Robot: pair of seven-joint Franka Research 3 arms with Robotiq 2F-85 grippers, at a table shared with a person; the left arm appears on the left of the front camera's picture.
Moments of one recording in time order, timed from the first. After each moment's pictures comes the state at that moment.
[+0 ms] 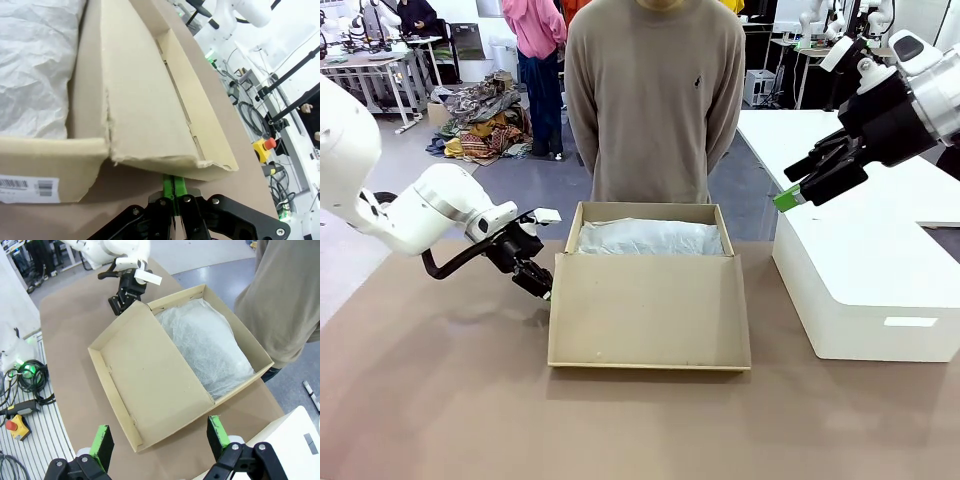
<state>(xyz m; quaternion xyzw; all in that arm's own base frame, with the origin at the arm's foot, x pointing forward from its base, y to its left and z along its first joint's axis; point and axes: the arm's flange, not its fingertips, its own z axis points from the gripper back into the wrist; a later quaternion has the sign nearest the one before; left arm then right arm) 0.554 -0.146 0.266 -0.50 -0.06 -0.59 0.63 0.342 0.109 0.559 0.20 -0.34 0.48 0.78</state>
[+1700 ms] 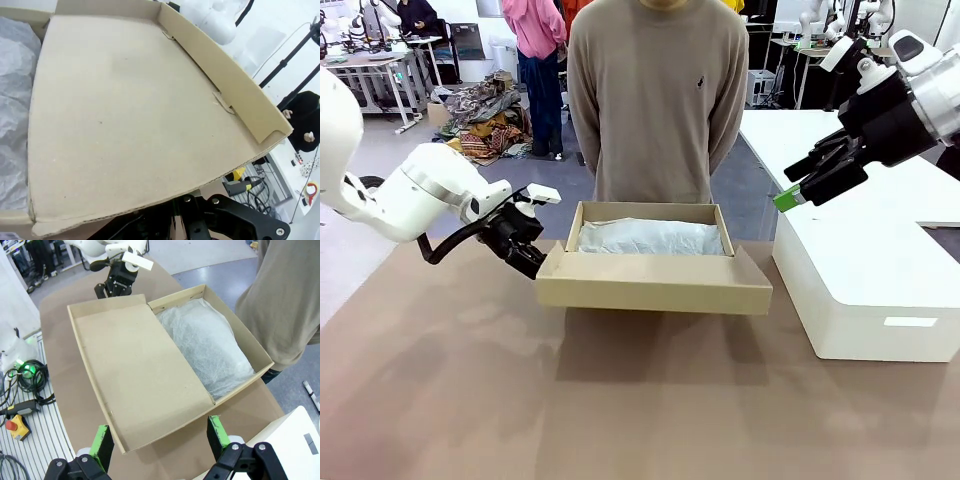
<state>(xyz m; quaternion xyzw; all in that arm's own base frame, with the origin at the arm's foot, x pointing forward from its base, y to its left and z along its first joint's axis) 0.527 -0.157 0.322 -0.56 -0.07 -0.58 0.59 0.342 0.109 0.559 0.20 -0.34 0.48 0.78</state>
